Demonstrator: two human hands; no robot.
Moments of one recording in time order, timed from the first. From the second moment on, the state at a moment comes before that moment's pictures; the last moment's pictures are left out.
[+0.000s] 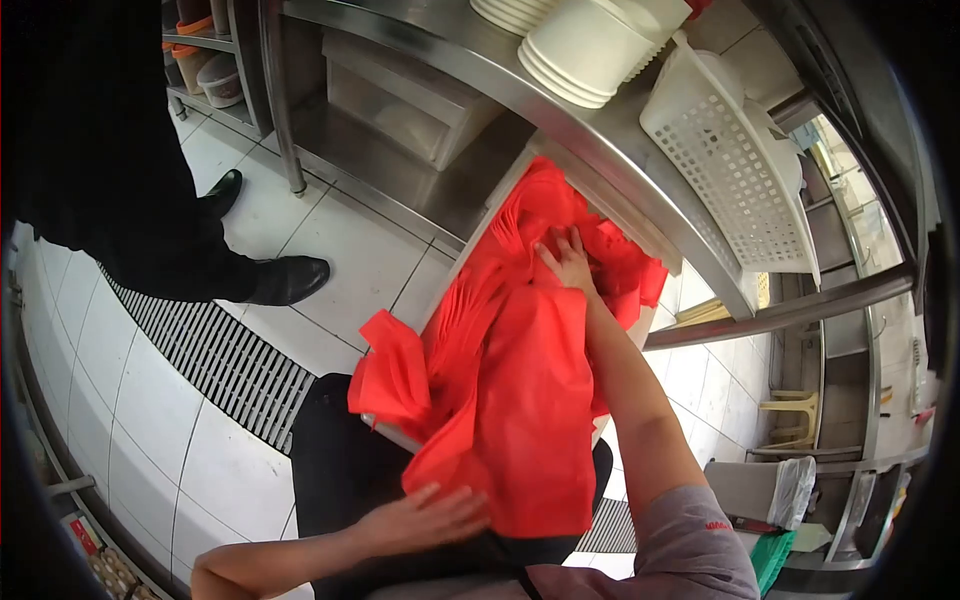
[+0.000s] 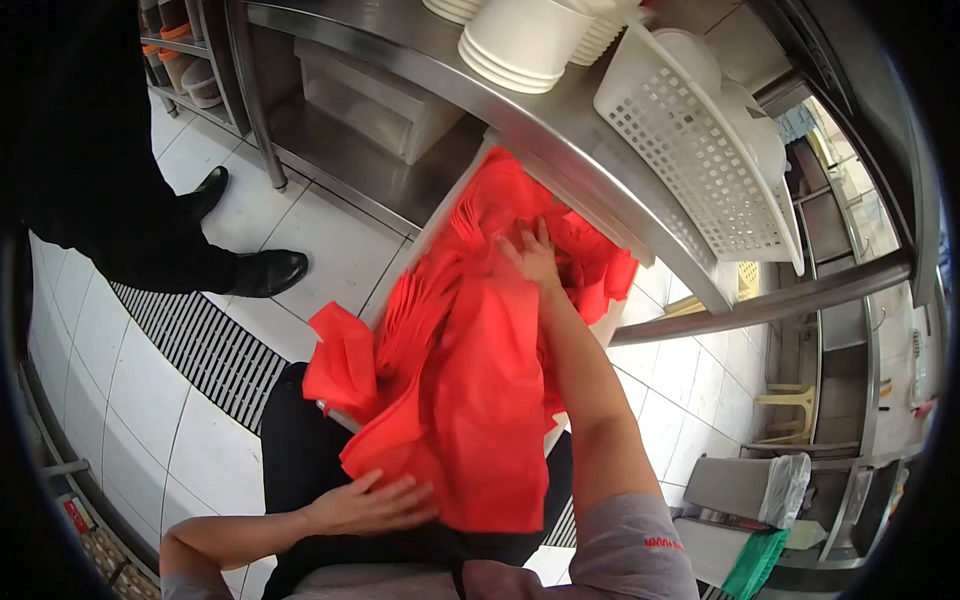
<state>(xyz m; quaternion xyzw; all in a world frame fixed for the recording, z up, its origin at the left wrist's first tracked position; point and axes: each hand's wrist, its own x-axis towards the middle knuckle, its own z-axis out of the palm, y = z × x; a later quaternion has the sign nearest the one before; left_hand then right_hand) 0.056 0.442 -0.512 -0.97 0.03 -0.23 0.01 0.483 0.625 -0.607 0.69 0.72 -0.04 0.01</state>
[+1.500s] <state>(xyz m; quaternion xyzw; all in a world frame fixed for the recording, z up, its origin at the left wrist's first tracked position) 0.282 0.656 -0.455 -0.95 -0.27 -0.17 0.04 0.502 0.515 -0.457 0.67 0.67 -0.08 -0.30</state>
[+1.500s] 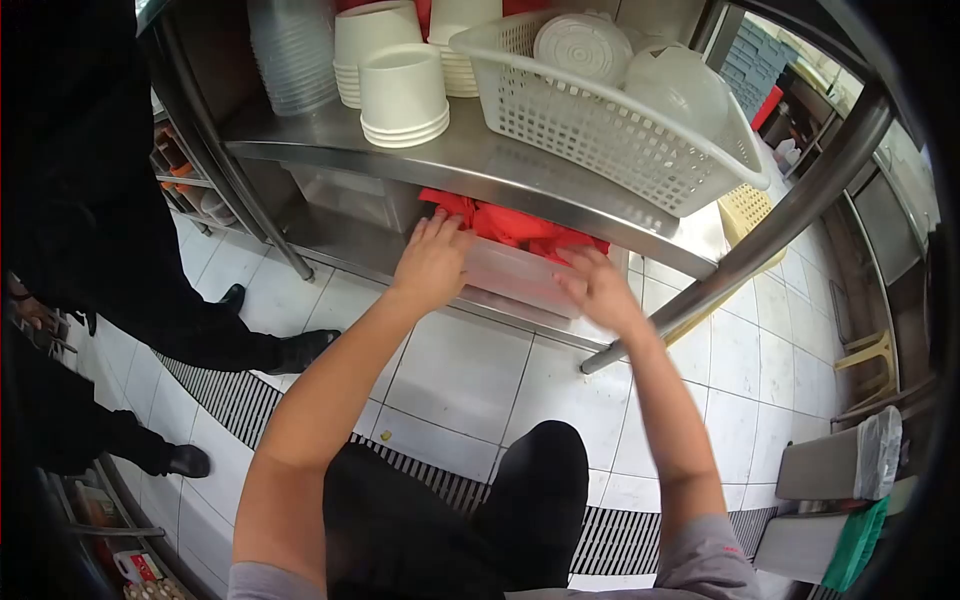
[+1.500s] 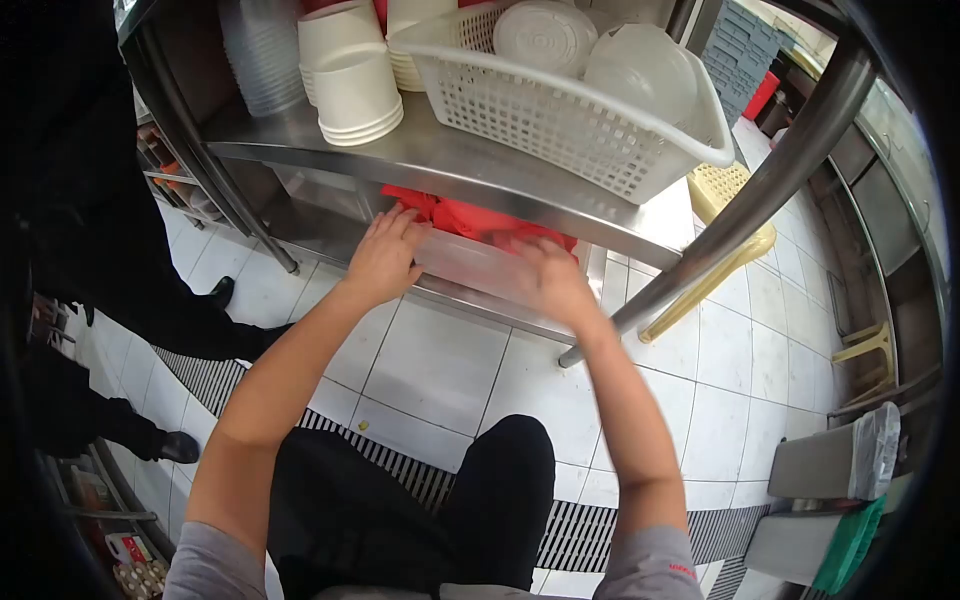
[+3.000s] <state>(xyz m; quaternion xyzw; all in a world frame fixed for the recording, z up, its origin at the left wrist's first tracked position) 0.159 0.780 -0.549 -0.26 -0.33 -0.48 -0.77 0.554 0.660 -0.516 0.66 0.73 0.06 -0.19</state>
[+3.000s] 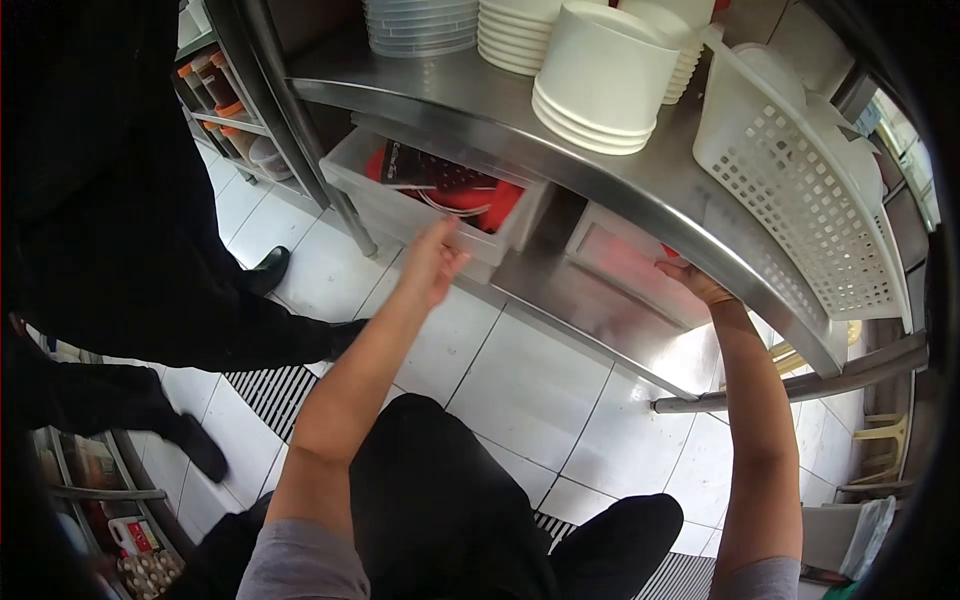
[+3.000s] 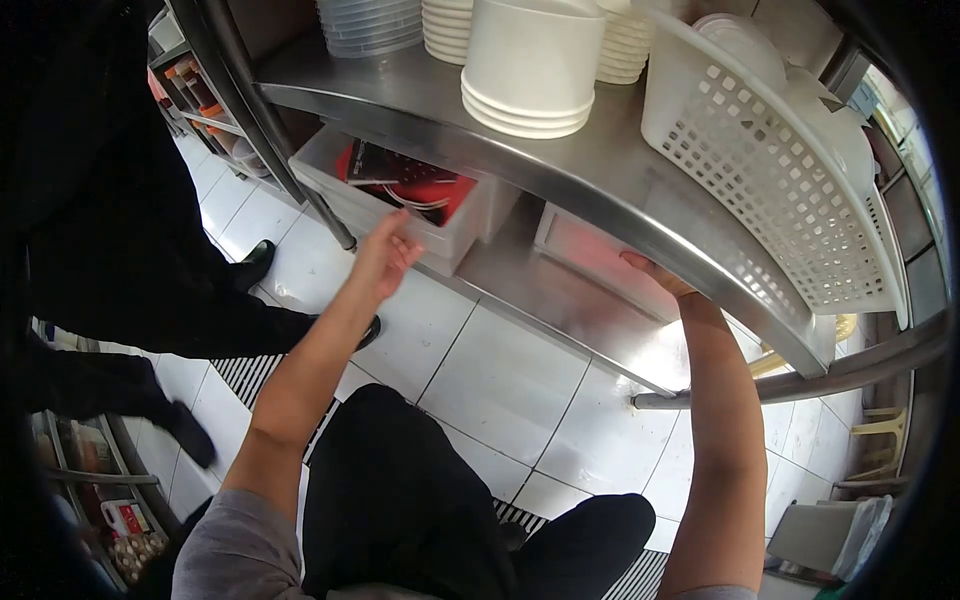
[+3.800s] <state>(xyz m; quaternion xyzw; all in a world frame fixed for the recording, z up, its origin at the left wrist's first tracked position) 0.079 0.566 -0.542 -0.24 -0.32 -0.46 -0.80 0.515 0.654 -0.486 0.74 0.64 0.23 0.02</state>
